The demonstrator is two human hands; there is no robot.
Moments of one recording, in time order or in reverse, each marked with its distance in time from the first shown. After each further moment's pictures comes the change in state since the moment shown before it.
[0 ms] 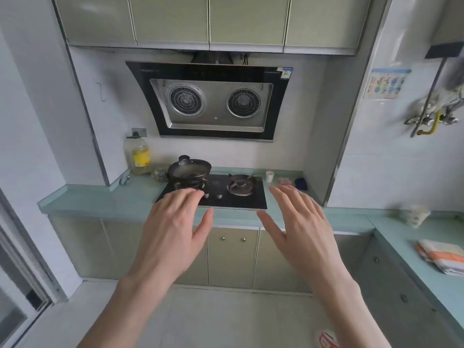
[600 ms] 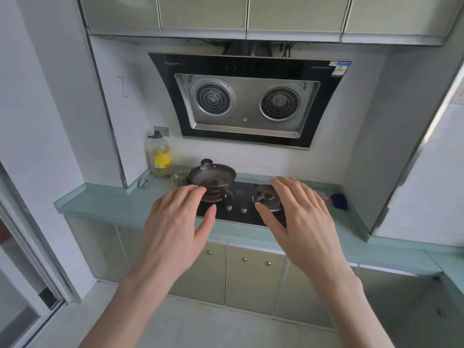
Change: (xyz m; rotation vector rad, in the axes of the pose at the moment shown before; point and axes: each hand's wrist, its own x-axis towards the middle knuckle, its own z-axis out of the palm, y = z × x) left_hand 0.109 -0.112 0.078 0.109 0.004 -0.120; right_hand 0.148 -0.017 0.145 0.091 -0.029 -0.069
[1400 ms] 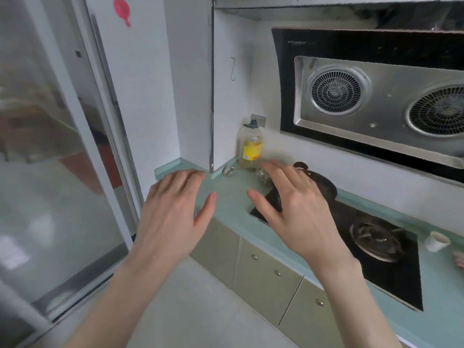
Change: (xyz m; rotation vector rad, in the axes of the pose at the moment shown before) left_hand 0.053 -0.184 0.012 0.323 0.077 -0.346; right_hand 0.177 -0.141 0.181 0.451 -0.165 -0.388
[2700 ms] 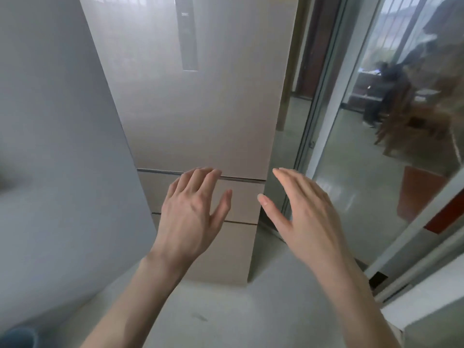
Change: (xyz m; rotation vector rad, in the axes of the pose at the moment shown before) left_hand -0.233 -0.029 -0.170 0.937 0.276 -1.174; right_hand 0.001 -0.312 0.121 0.967 -0.365 -1.161
